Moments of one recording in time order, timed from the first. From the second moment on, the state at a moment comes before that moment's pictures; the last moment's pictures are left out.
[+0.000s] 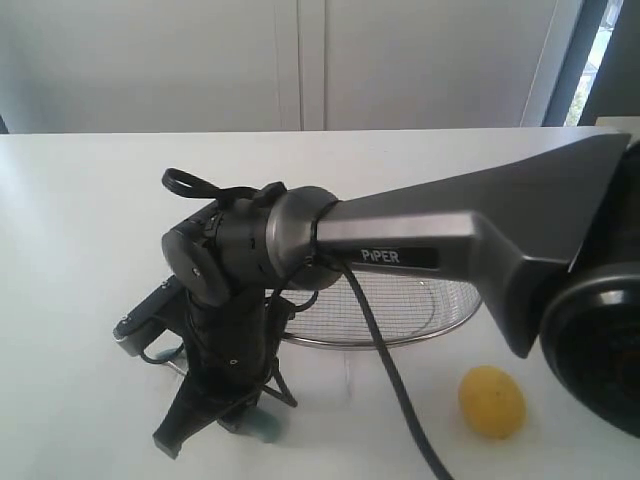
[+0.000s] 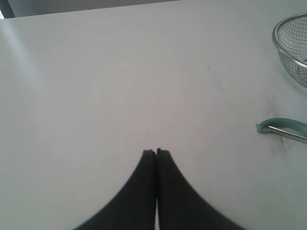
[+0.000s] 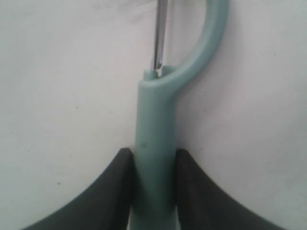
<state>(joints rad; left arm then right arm) -0.04 0.01 0.02 -0.24 0.40 0.29 0.96 2.16 -1.54 0.04 0.93 -0.08</state>
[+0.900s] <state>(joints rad) -0.04 0.01 0.02 -0.24 0.40 0.29 0.96 1.90 -1.54 0.04 0.95 -0.12</state>
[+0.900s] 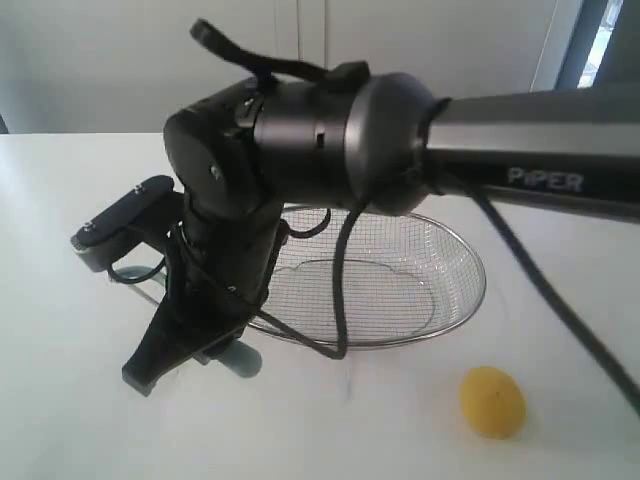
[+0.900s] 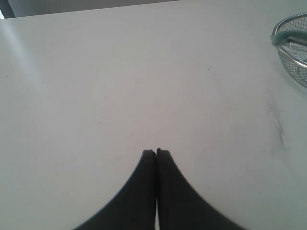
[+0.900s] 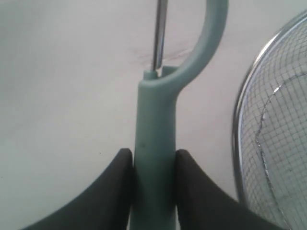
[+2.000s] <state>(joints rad) -0.04 0.01 0.02 -0.24 0.40 0.29 0.75 1.49 -1.54 -0.08 1.19 -0.12</state>
